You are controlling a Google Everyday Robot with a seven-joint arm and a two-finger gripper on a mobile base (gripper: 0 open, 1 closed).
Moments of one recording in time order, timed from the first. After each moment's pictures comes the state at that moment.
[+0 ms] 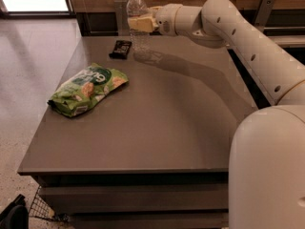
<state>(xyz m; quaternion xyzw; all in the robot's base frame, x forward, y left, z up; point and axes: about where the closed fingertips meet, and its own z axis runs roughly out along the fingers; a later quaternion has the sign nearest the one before) 0.817 0.024 0.952 -0.39 0.64 0.29 0.60</state>
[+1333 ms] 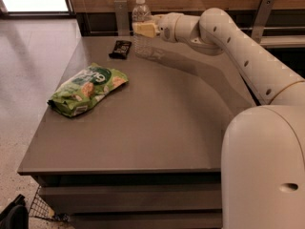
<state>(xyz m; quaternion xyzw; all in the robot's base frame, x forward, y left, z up) 0.849 0.006 0.909 -0.35 0.67 0.28 0.59</state>
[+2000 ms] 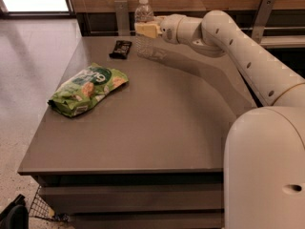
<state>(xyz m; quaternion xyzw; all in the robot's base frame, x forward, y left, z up) 0.849 0.000 0.909 -0.34 0.67 0.29 0.60</state>
